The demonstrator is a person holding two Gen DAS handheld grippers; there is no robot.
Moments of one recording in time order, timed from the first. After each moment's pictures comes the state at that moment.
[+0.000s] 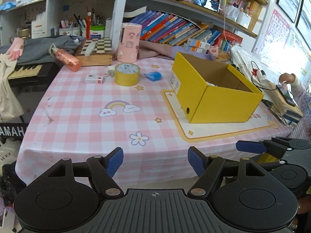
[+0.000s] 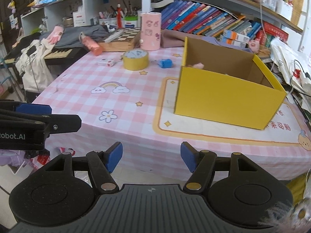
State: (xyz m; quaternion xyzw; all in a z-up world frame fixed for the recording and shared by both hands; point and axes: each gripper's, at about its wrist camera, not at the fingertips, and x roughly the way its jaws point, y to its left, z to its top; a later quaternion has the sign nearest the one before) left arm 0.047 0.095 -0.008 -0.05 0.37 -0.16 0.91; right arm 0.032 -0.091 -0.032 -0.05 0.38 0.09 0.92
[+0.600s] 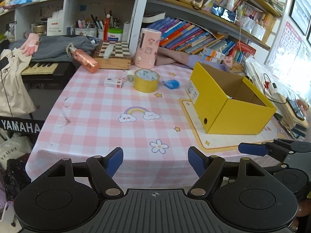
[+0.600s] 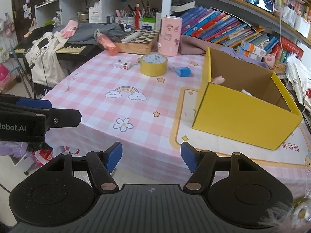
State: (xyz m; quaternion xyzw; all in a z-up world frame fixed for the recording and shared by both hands) left arm 0.057 0.124 -0.005 -0.07 0.36 -0.12 0.92; right arm 0.051 -0.062 -0.029 -0.08 0.37 0.12 0.92
